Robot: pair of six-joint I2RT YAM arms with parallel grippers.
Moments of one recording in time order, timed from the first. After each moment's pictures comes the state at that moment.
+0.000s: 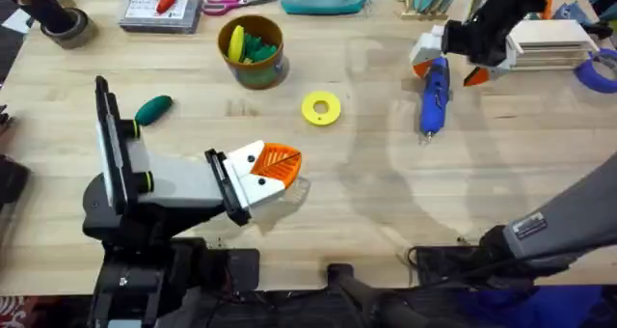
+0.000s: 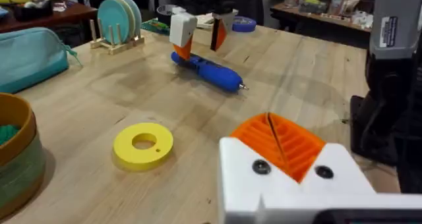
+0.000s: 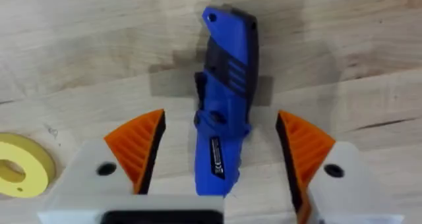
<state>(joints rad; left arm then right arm) 0.00 0.01 0.01 -0.12 1.11 0.01 -0.01 1.88 1.51 -1.09 -0.01 0.26</state>
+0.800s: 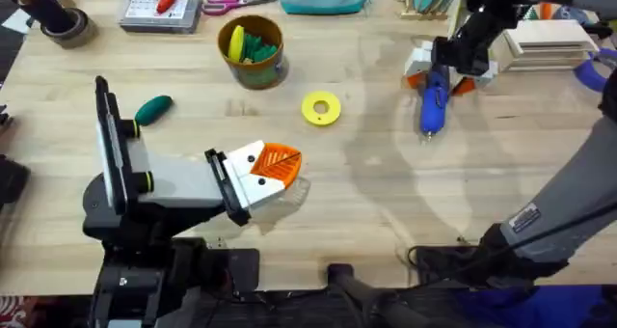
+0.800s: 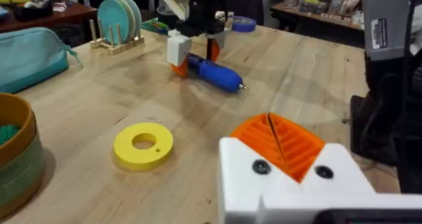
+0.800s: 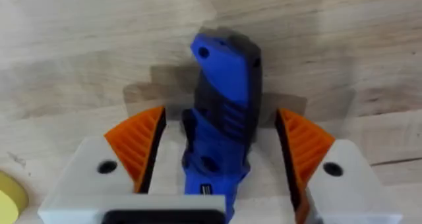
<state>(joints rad) 0.00 0.01 0.01 -0.12 1.11 0.01 -0.03 2.02 1.51 -1.01 -0.01 0.22</state>
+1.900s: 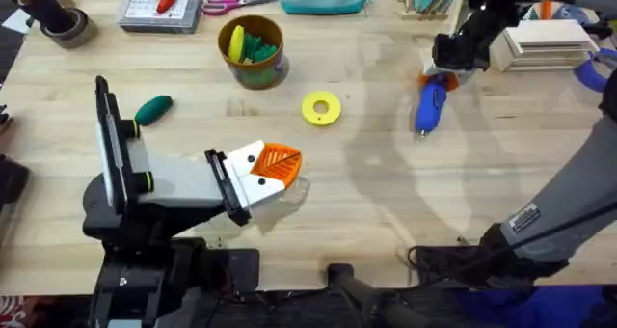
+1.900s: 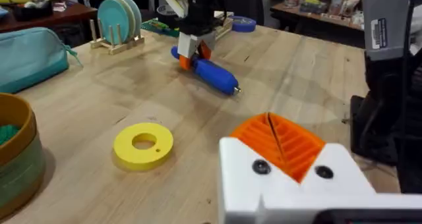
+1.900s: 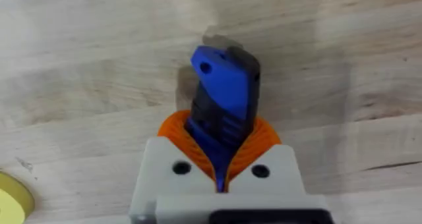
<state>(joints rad) 0.00 0.01 0.01 -0.12 1.11 0.01 -0.04 2.02 1.52 -1.00 -0.02 0.20</state>
